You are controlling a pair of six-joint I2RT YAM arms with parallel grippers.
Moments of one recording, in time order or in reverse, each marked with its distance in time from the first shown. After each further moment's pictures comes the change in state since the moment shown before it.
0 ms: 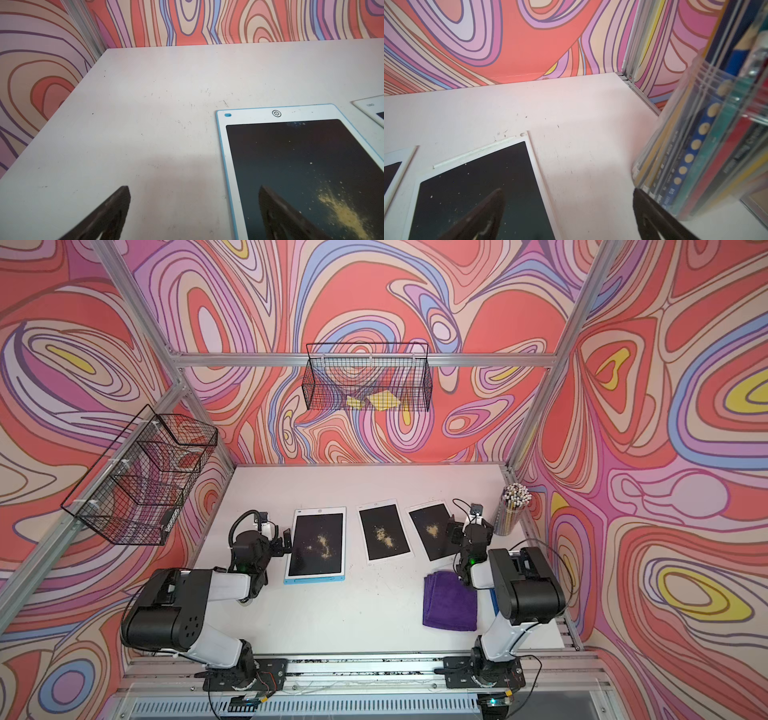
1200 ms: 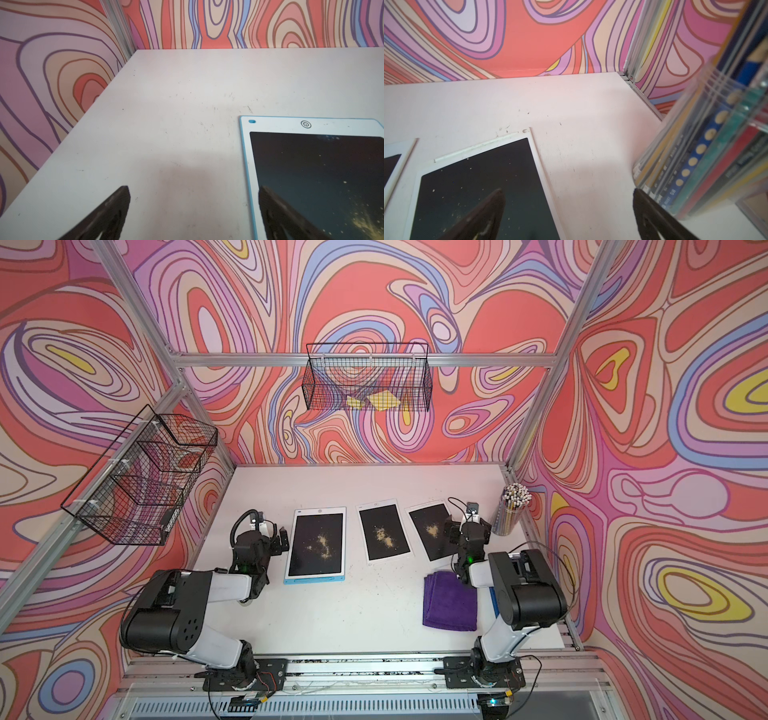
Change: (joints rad) left arm -0.052 -0.013 -0.018 0.037 -0.192 -0.028; right arm 0.080 -0.070 0.074 -0.180 0.071 -0.054
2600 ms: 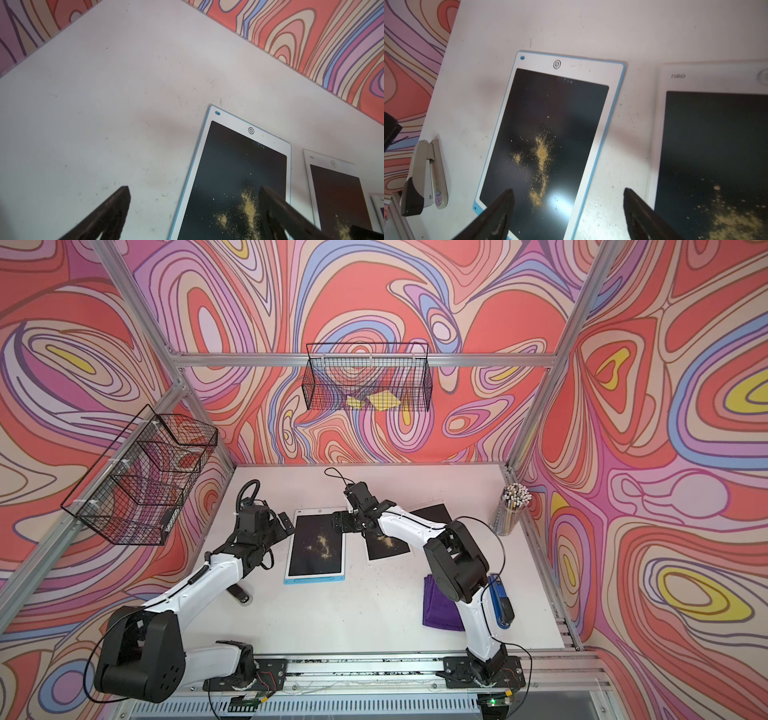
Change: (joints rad) left arm -0.056 -0.234 0.372 -0.953 0.048 -0.599; right arm 0.577 0.478 1.084 -1.157 -0.486 0.491
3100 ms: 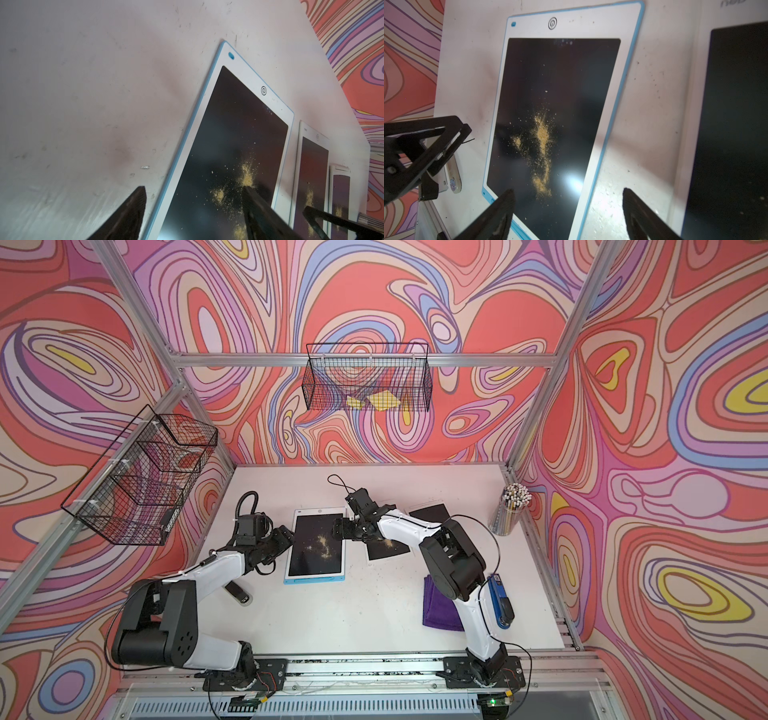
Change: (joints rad) left arm 0.096 0.178 -0.063 0.086 0.367 -0.129; right arm -0.001 0.018 -0.052 0.013 -0.098 0.061
